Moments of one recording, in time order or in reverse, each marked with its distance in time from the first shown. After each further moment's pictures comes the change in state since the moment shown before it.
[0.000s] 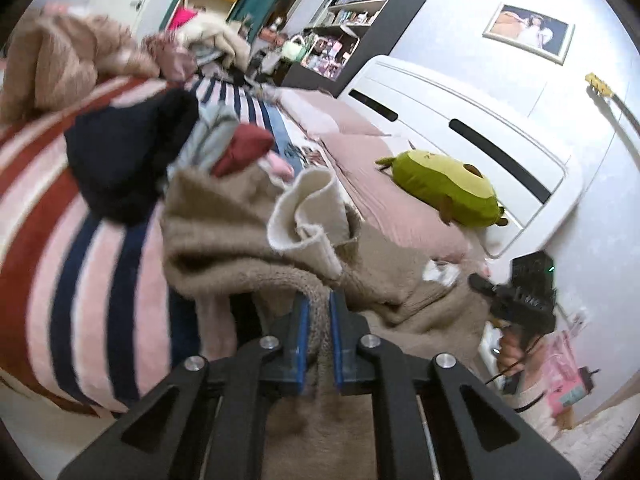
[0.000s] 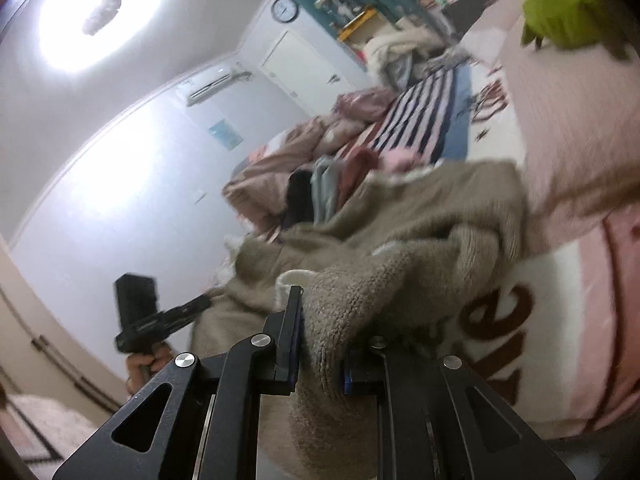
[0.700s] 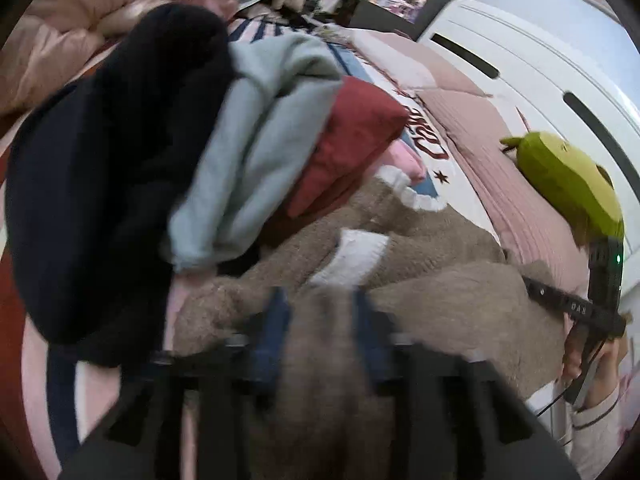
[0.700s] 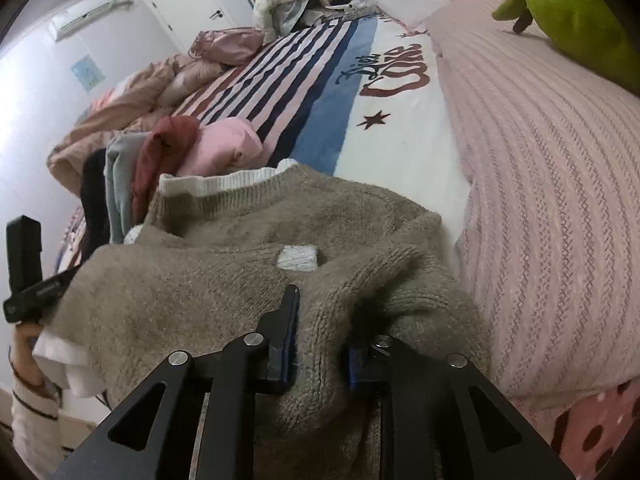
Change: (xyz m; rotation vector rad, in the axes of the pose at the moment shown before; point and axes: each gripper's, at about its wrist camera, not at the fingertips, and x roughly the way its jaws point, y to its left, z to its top) left arm 0.205 0.110 0.106 -0.059 0.240 0.217; right arm 0.161 -0.103 0.105 -0.029 0.263 -0.536
